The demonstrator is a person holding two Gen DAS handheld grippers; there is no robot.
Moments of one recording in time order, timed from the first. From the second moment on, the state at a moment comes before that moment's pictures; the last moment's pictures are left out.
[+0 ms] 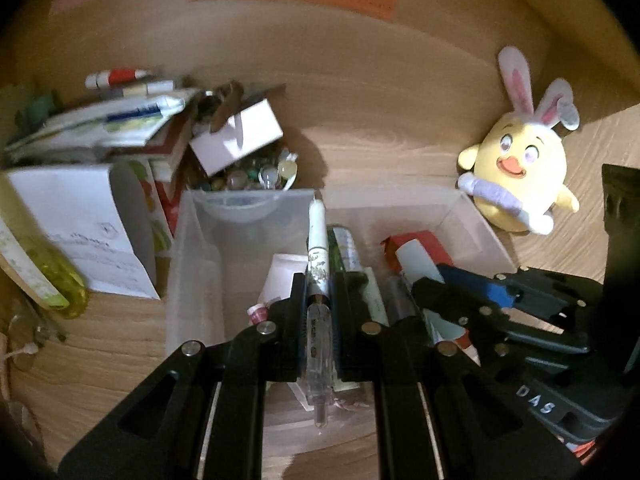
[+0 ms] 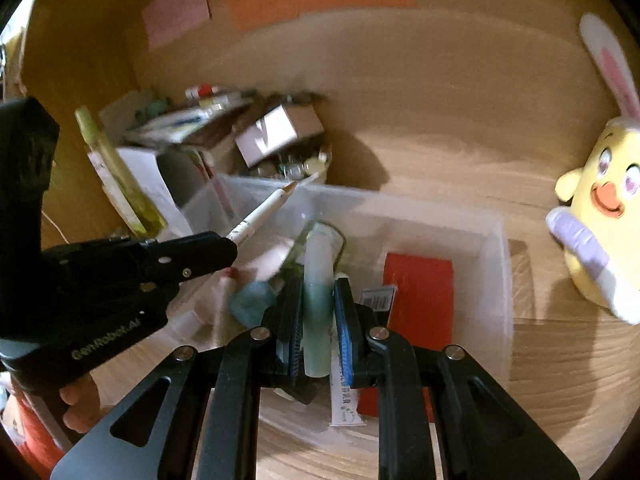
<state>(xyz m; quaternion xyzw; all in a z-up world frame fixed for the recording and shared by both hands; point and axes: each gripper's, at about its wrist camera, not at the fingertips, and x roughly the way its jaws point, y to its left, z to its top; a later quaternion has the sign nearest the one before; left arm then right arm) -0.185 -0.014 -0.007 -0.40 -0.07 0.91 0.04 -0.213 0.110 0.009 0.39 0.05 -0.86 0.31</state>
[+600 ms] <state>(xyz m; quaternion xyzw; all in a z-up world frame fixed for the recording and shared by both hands) -0.143 -0.009 0.015 -0.36 -0.07 0.93 0.05 -0.188 0.124 0.034 0.37 0.05 -0.87 0.31</state>
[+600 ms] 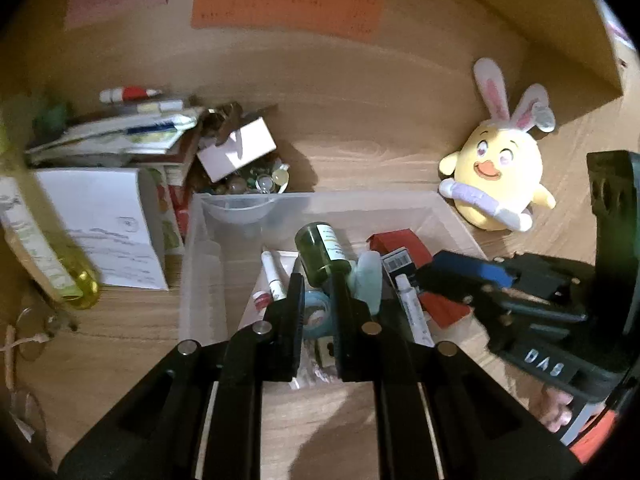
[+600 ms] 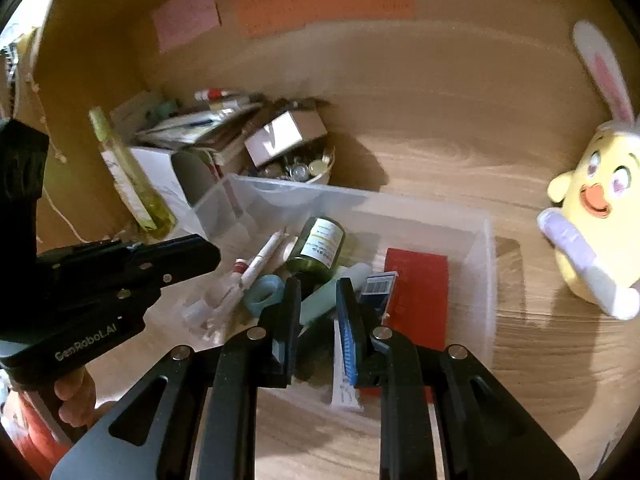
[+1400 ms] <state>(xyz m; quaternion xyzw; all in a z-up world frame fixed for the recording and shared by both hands) -0.055 0.010 0.012 -0.30 -0.05 0.95 0.04 -0.109 0.186 0.029 0.31 0.02 -0.91 0.29</state>
